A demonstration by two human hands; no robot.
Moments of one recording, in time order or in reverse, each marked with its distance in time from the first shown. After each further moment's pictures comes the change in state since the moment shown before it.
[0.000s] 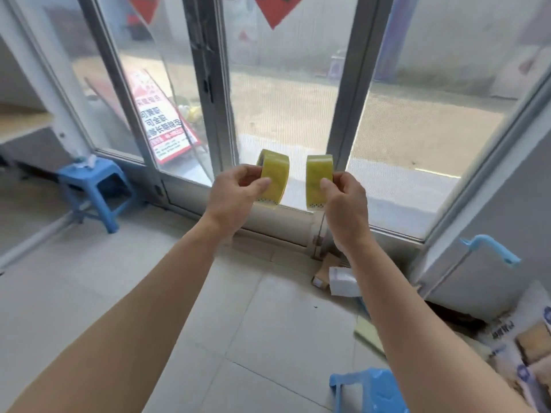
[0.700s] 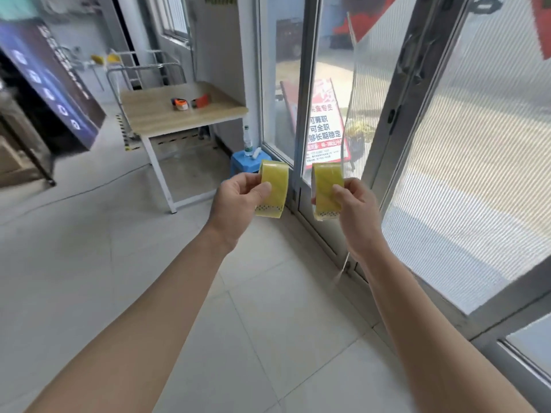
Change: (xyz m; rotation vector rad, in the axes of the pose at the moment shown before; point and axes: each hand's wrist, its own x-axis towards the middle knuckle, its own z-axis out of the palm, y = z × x) left_hand 0.110 -0.050 -0.200 -0.073 0.623 -0.069; right_hand 0.124 -0.031 0.274 0.223 -0.717 0.004
